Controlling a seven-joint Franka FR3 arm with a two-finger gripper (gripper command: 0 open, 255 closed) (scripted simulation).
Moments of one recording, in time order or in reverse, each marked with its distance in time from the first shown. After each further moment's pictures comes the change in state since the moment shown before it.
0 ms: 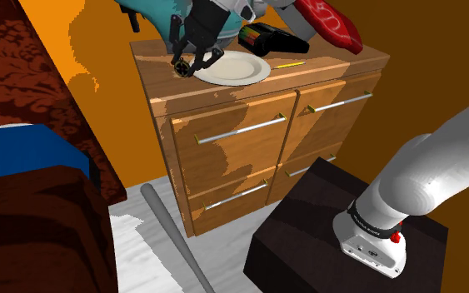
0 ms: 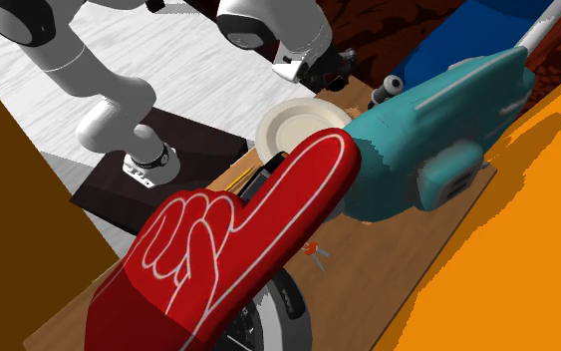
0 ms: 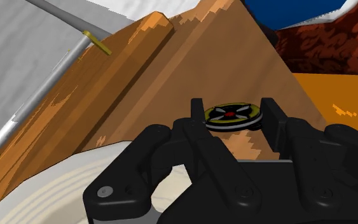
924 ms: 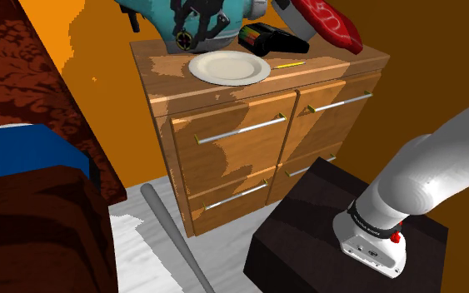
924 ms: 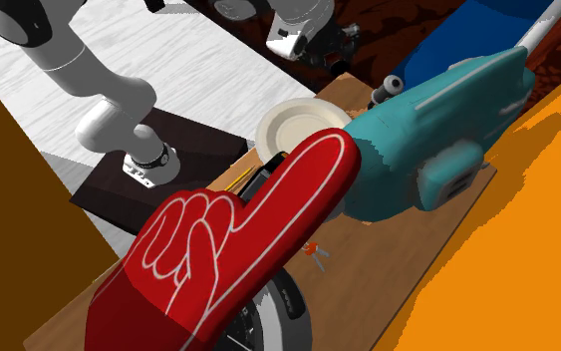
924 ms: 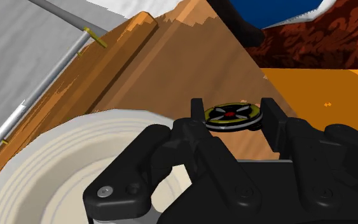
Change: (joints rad) arm -0.020 -0.006 -0.029 0.156 -0.027 -0.165 0.031
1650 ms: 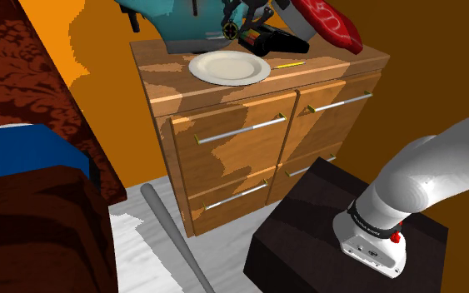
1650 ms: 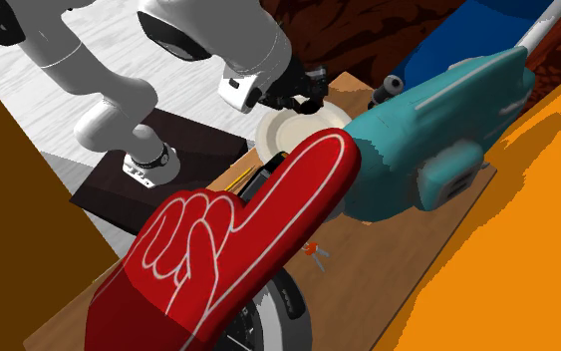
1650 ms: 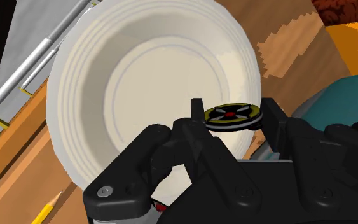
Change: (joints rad) arm -0.072 -0.099 -0.197 -0.075 0.058 -0.135 -0.250
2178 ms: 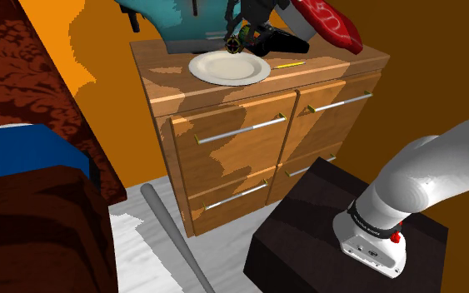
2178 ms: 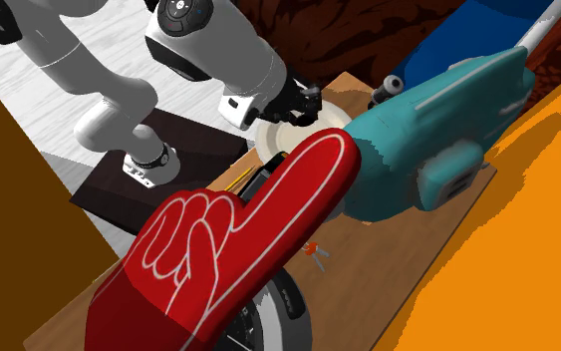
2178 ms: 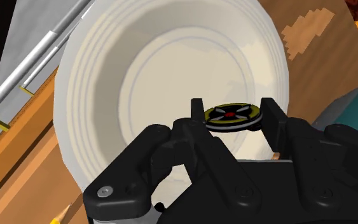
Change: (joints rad) arm 0.001 -0.028 -0.006 -0.117 0.021 0.075 -0.053
